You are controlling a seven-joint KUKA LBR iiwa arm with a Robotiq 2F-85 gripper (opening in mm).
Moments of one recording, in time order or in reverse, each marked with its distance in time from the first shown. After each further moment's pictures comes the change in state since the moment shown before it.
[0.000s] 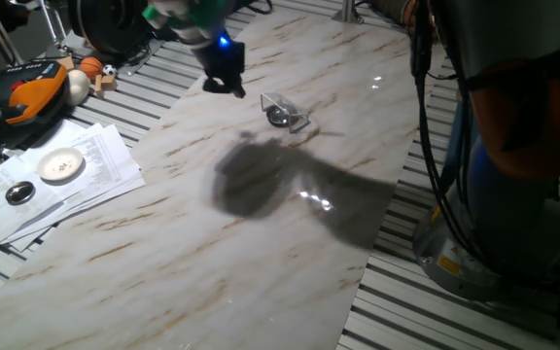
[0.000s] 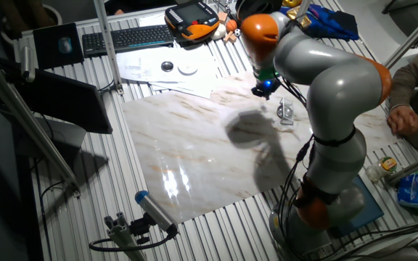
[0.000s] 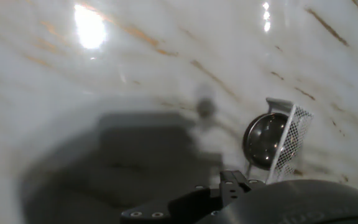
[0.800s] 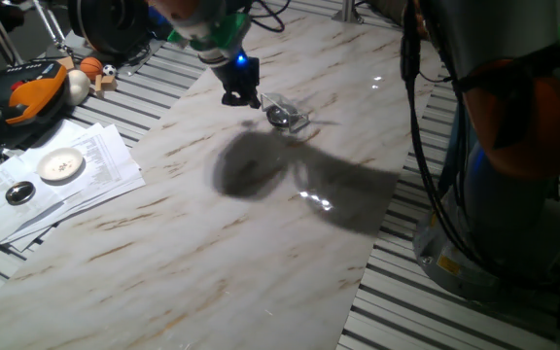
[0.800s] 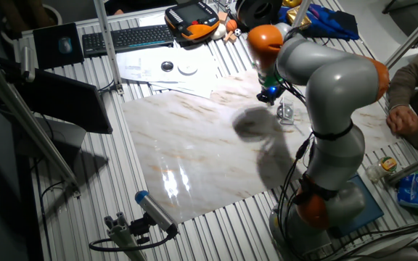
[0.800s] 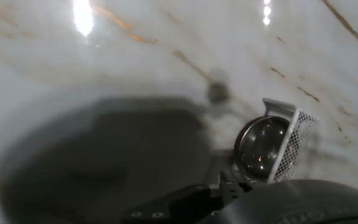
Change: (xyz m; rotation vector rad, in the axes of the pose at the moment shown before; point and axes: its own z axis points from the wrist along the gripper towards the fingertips) arm -0.004 -0.012 0.045 0.038 0.055 0.016
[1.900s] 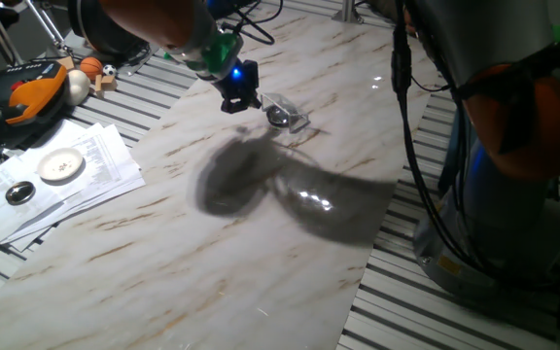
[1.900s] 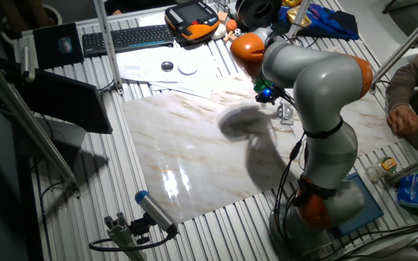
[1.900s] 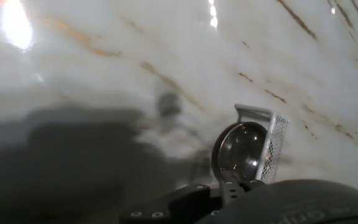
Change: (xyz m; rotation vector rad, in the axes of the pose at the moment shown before) arm -0.011 -0.011 0.021 0.143 -0.030 0.068
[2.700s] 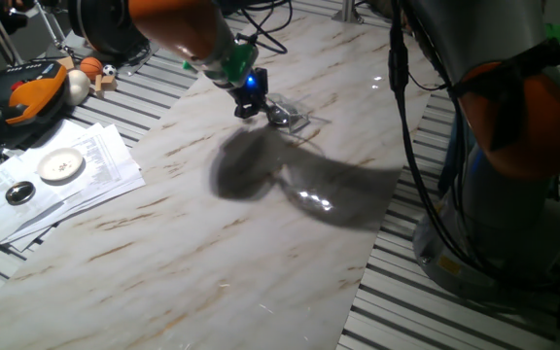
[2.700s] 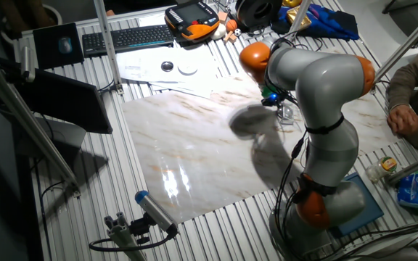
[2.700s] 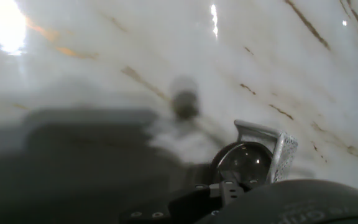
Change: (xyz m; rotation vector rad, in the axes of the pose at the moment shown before) arm -0.010 -0.015 0.052 0.000 -0.041 -0.032
